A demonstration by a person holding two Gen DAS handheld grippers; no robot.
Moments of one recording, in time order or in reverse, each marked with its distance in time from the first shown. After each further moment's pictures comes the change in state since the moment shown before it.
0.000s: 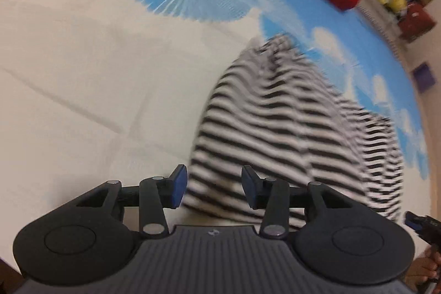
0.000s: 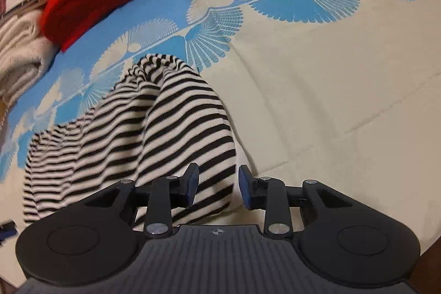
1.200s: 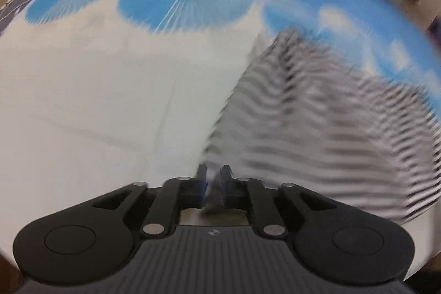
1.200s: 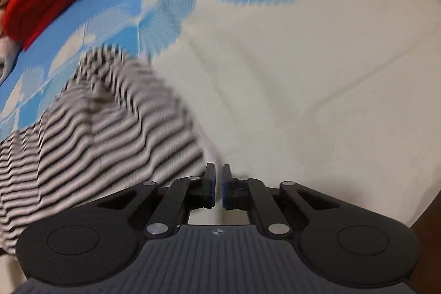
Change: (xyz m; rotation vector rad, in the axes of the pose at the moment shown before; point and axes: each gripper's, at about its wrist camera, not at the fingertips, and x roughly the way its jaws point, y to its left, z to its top) left arm -0.014 -0.023 -0.006 0.188 -0.091 0.094; right arm -0.011 -0.018 0.010 0.044 -0.035 -0.150
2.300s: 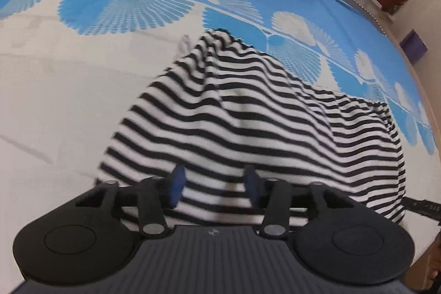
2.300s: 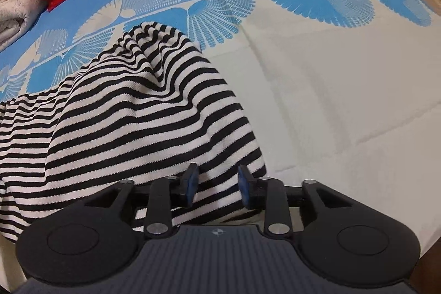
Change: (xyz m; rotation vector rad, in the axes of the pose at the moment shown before) left arm 0.033 -0.067 0.004 -0.020 0.012 -0.099; right arm 0.028 0.054 -0.007 -0.184 0.074 0.034
